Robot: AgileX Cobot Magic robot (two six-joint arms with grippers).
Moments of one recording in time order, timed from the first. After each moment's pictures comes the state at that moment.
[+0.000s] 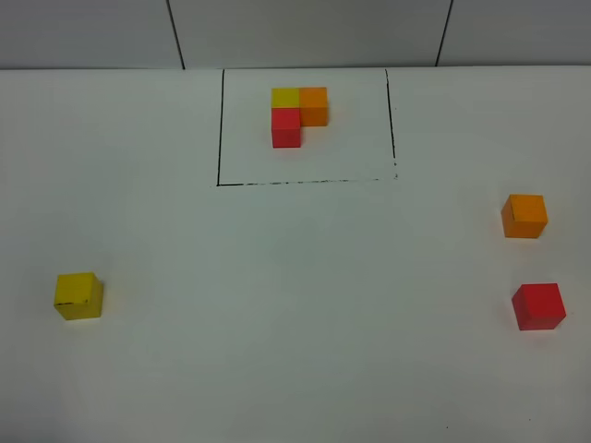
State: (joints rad) left arm -0.05 0.00 -0.51 -0.05 1.06 0.00; right arm 0.02 0.00 -0.49 0.12 1.05 0.02
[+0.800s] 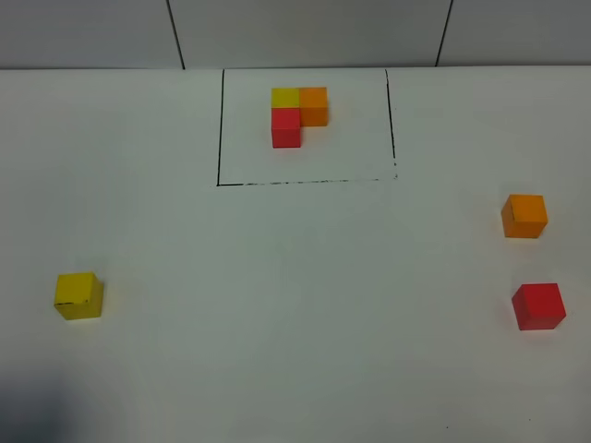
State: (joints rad) left arm -0.05 0.41 -0.62 0.03 0.96 -0.04; right arm 0.02 0.00 -0.49 0.12 1.05 0.02
